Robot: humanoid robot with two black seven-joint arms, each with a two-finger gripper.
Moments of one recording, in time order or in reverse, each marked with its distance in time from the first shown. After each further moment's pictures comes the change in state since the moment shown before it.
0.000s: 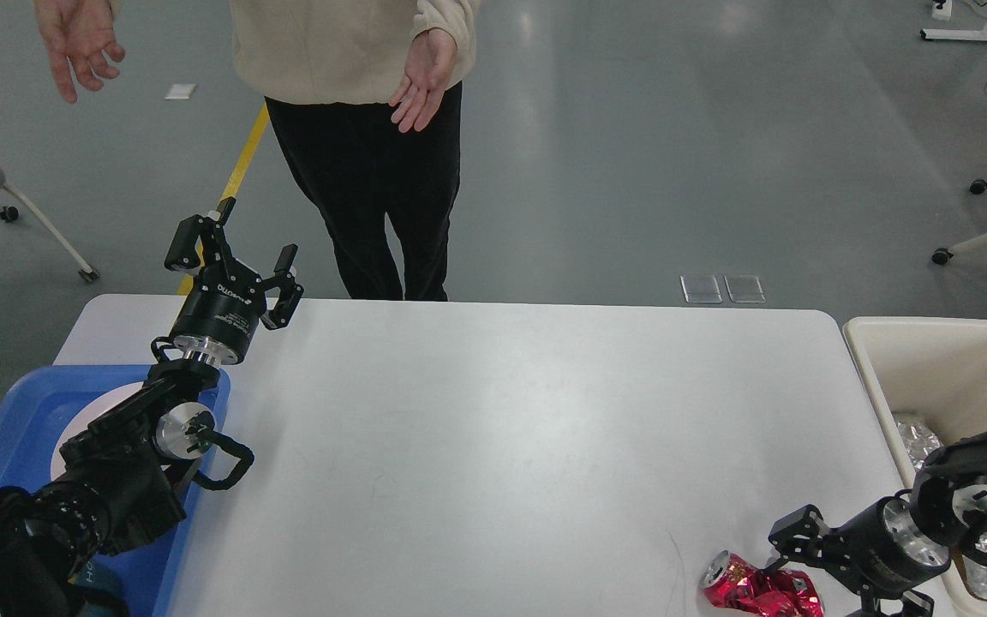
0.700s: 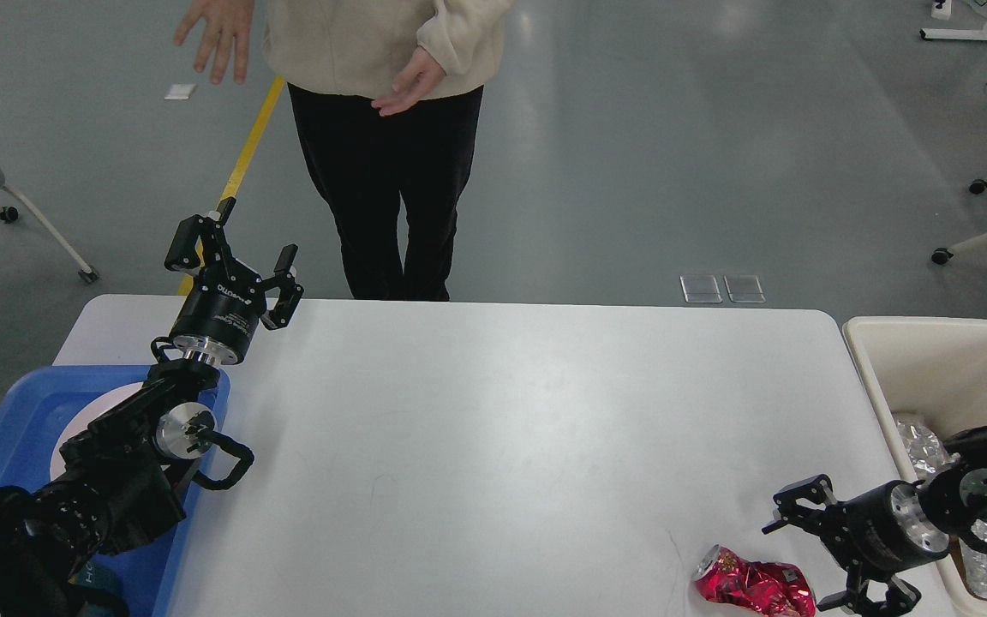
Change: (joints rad) left arm 0.000 0.000 0.000 0.000 0.001 0.000 0.000; right arm -0.002 -0.015 -0.020 -0.033 0.343 0.008 -0.044
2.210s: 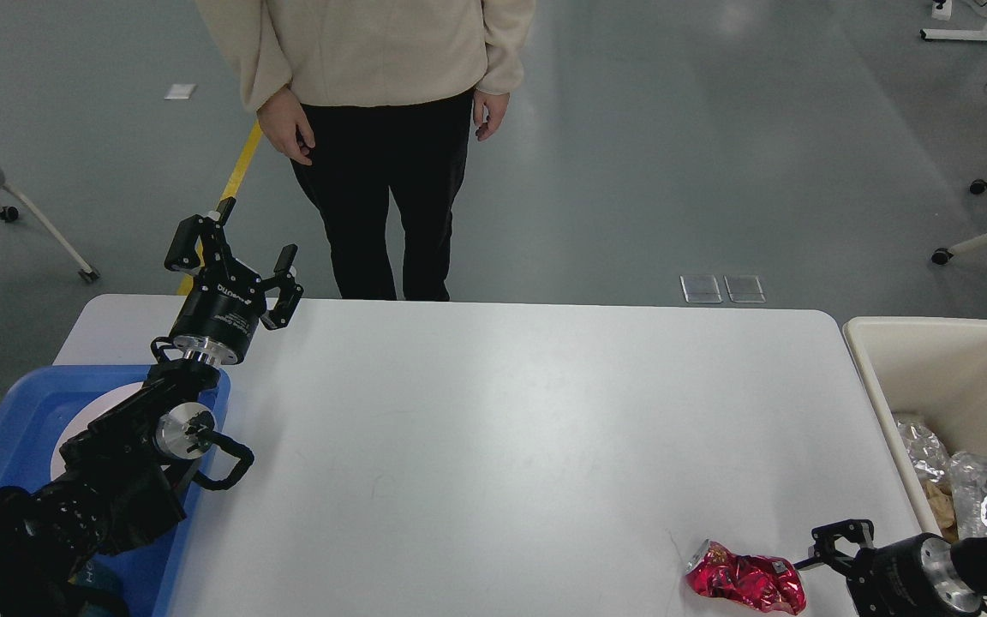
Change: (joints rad) left arm 0.000 0.000 0.000 0.000 0.000 0.000 0.000; right arm -0.052 -0.045 -0.050 0.104 0.381 -0.077 -0.090
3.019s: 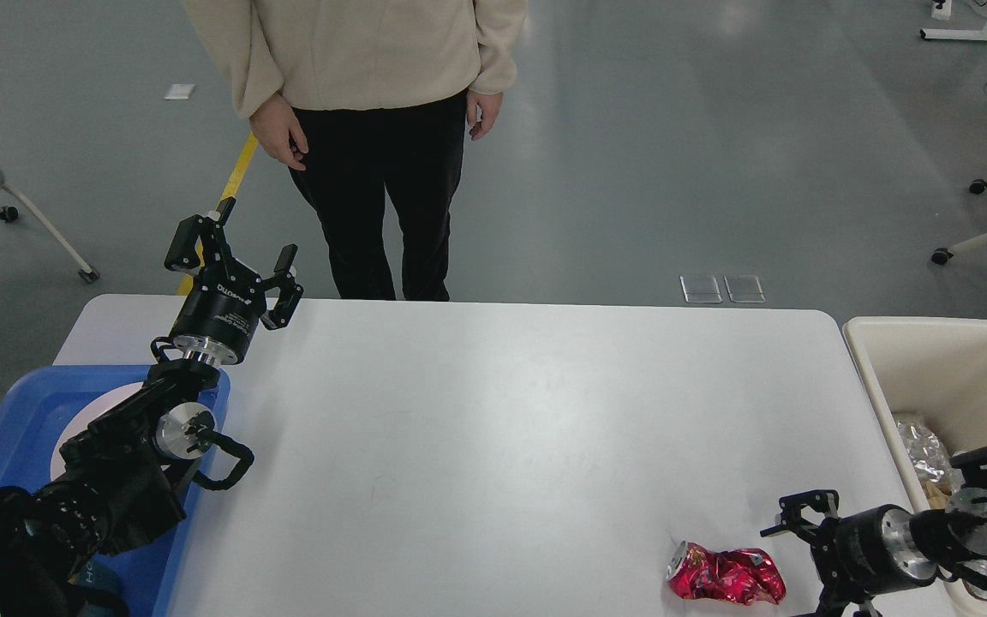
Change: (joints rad) left arm 0.000 0.000 0.000 0.000 0.000 0.000 0.000; right arm 0.000 0.044 0.070 -0.050 0.010 -0.027 -0.001
